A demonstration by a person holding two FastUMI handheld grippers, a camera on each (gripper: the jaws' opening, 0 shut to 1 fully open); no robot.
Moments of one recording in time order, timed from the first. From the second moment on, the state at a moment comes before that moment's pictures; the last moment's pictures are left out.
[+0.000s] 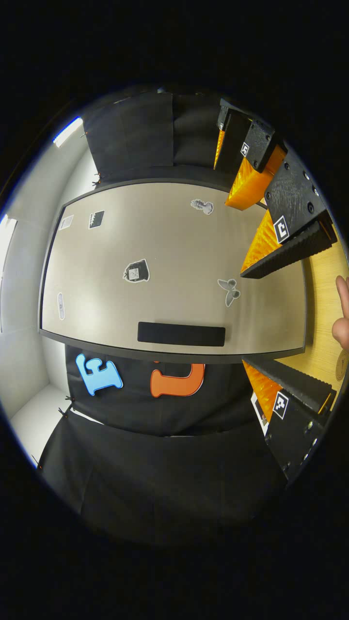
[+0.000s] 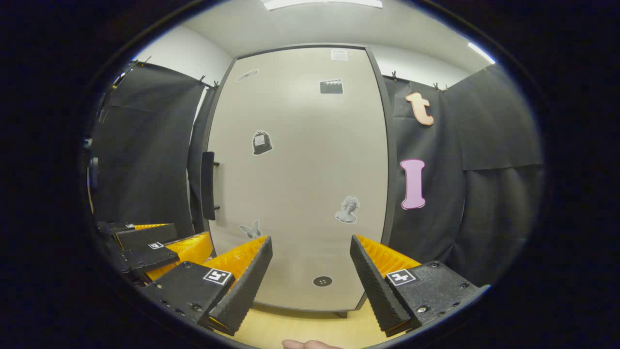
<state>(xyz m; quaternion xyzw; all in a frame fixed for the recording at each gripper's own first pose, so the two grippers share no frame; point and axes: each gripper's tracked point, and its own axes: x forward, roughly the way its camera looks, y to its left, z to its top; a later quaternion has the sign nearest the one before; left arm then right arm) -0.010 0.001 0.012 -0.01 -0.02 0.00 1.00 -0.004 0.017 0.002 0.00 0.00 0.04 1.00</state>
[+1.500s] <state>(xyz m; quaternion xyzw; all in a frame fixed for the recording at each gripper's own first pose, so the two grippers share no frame) -0.215 0.155 -0.008 -0.01 -0.01 0.16 0.99 0.094 0.210 0.008 -0.03 0.04 0.18 0.98</state>
